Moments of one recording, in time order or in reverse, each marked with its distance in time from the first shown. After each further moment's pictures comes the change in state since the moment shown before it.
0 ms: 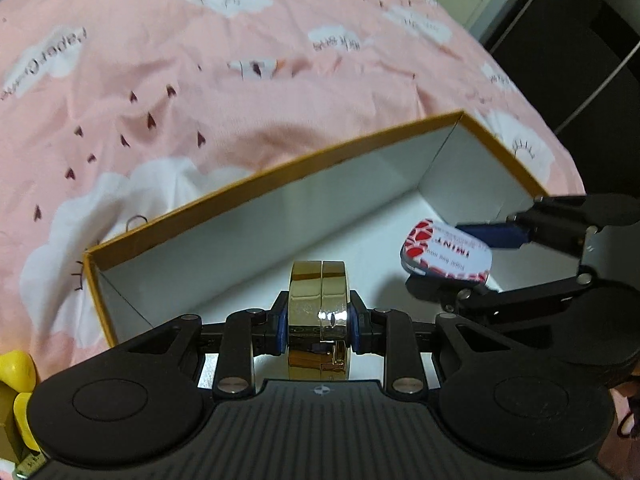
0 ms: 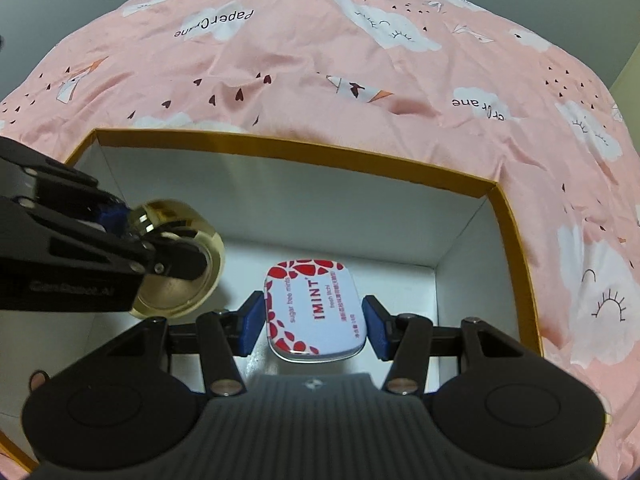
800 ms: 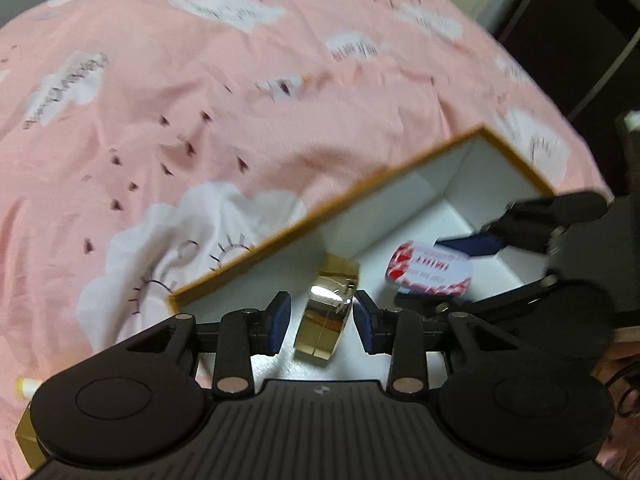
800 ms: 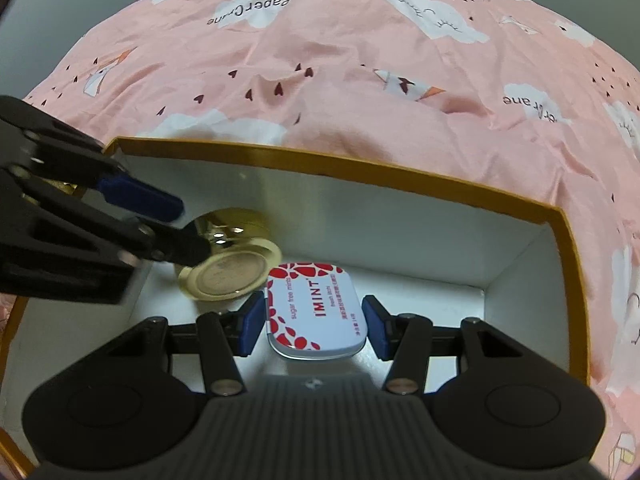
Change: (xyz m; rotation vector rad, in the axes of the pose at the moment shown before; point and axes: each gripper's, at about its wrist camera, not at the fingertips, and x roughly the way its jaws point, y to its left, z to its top) left arm -0.032 0.014 0.009 0.029 -0.028 0.086; right arm 0.021 0.012 0.021 -0.031 0.052 0.116
